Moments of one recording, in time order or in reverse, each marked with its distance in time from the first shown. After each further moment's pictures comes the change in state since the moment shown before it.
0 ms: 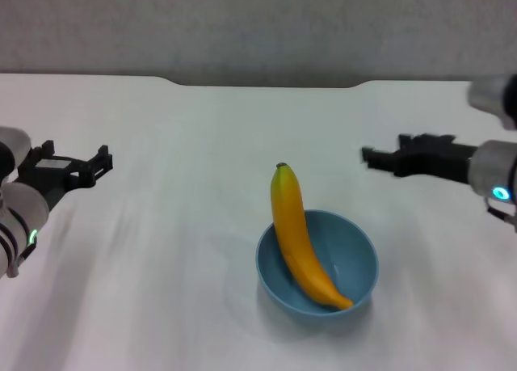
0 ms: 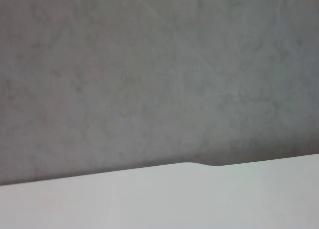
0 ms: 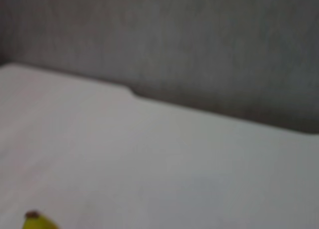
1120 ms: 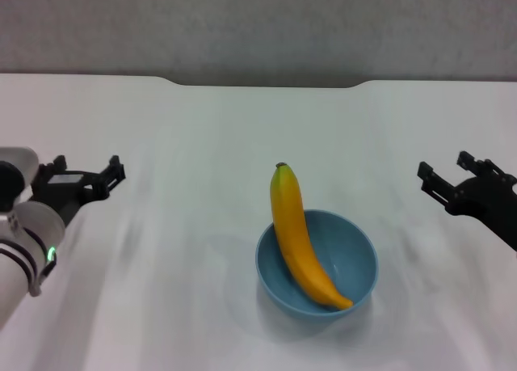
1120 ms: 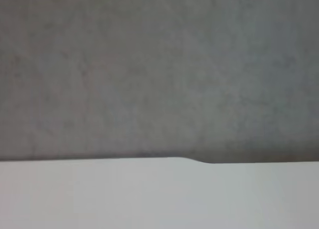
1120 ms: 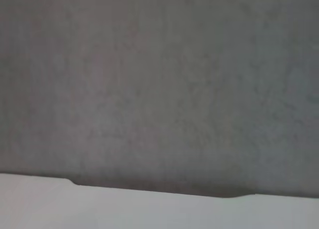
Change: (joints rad) left arm 0.017 0.003 0.149 0.016 0.038 0.139 -0.207; right arm -0.087 0.006 -0.123 0.580 1.655 0.195 -1.617
